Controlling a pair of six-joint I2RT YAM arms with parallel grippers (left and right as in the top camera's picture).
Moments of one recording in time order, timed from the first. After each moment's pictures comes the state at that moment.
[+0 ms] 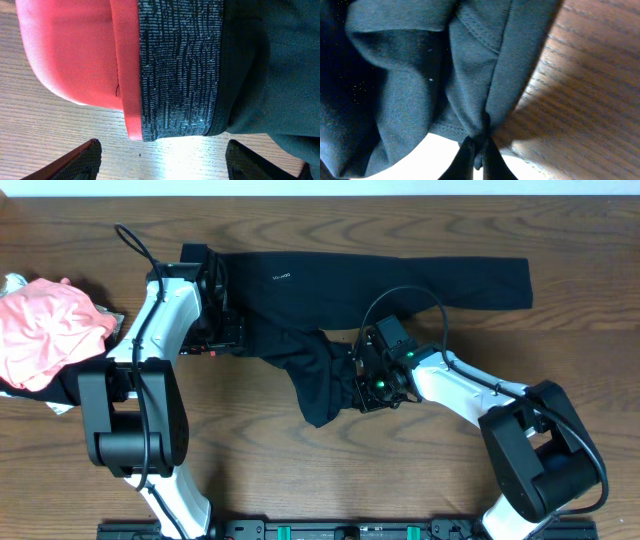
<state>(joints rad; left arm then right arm) -0.02 1.95 1.43 -1.04 0.00 -0.10 0.52 1.82 0.96 -0.49 -0.43 0.26</state>
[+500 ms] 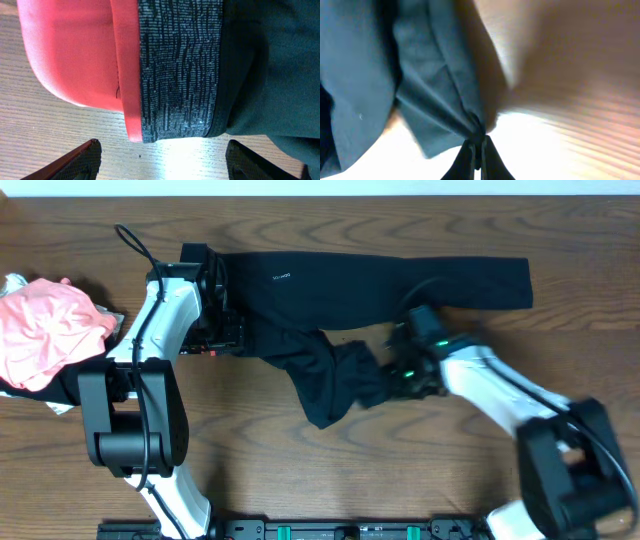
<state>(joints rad) -0.02 1.95 1.43 -1.04 0.00 -0.10 0.34 1.68 0.95 -0.64 -0.24 0.29</state>
